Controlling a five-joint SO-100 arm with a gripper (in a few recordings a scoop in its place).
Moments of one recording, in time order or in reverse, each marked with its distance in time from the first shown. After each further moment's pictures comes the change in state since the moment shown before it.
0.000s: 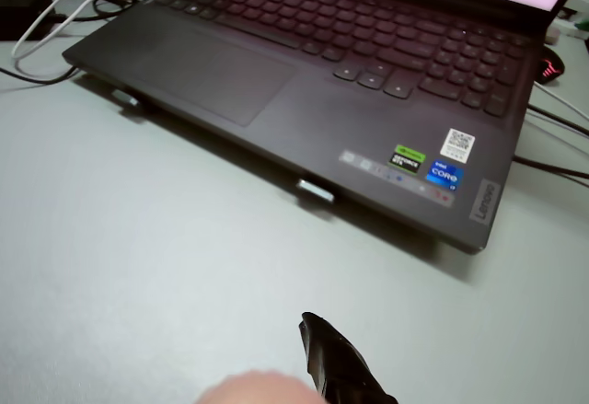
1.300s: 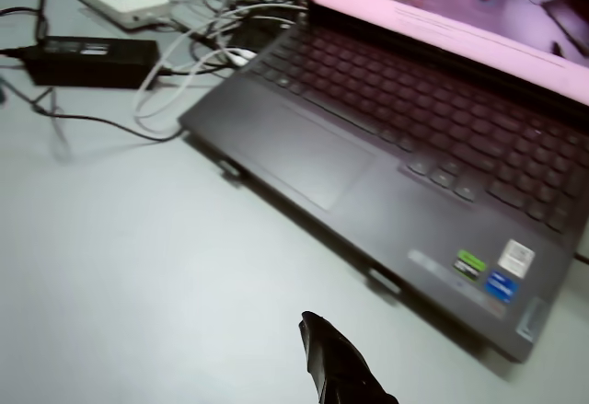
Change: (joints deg) arm -12.0 13.4 -34.4 51.0 1.8
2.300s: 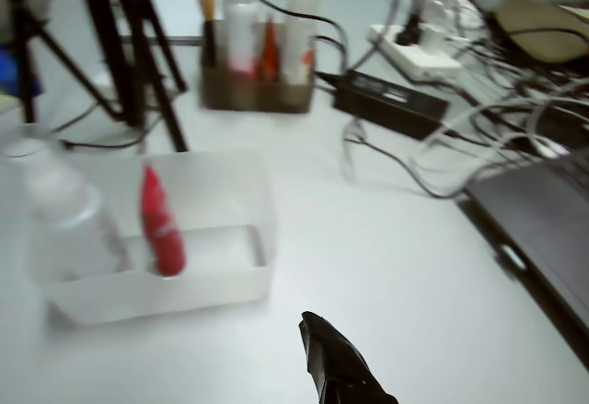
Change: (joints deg) arm -35.5 6.0 -0.5 3.8 0.0
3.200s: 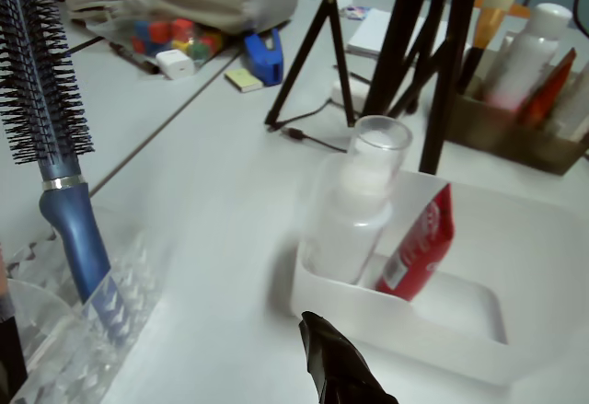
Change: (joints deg) arm -27.9 -9.8 6.4 -17.5 0.3
